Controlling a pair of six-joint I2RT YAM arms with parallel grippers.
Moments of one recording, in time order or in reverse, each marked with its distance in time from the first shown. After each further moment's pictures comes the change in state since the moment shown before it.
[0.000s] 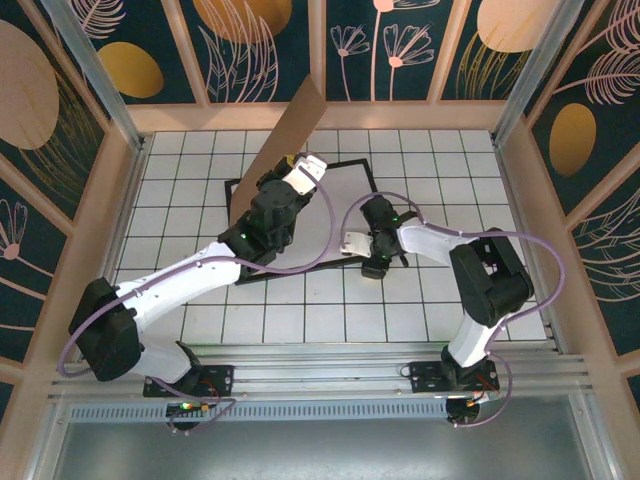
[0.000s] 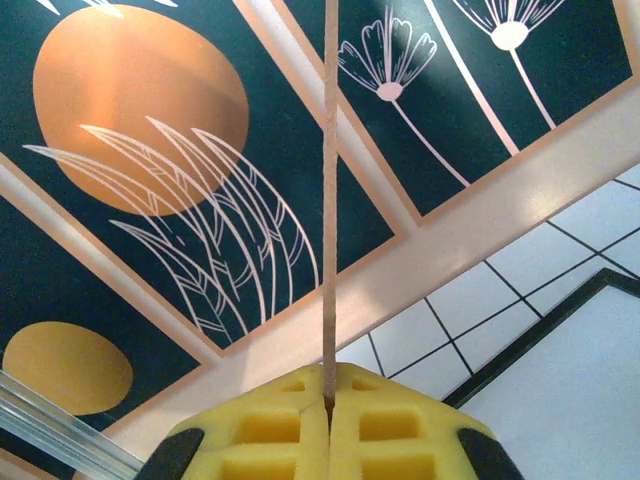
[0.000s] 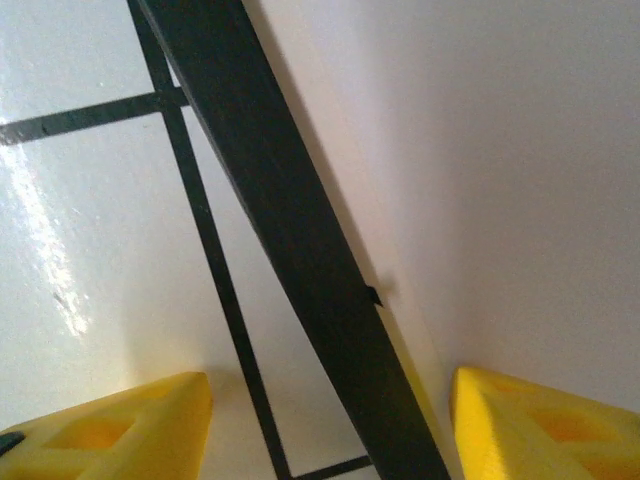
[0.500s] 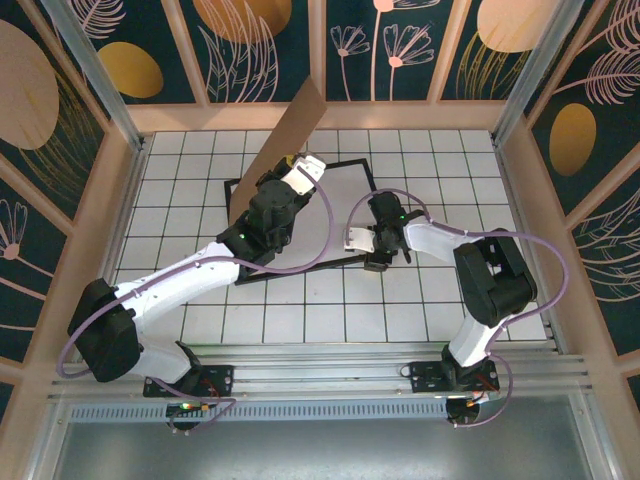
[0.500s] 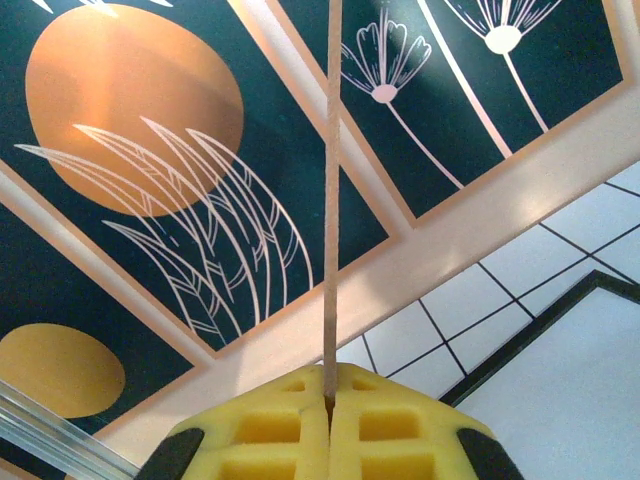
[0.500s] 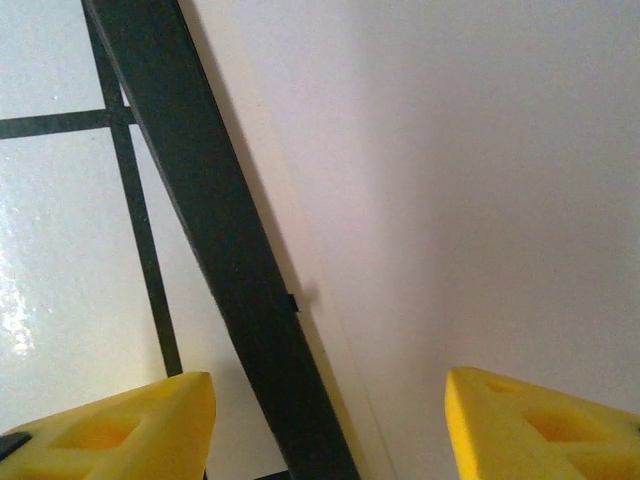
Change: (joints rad) left arm 0.005 -0.005 -0.006 0.000 0.021 -0.010; right arm -0.045 -0.005 -0.006 0.077 -0.056 -0.126
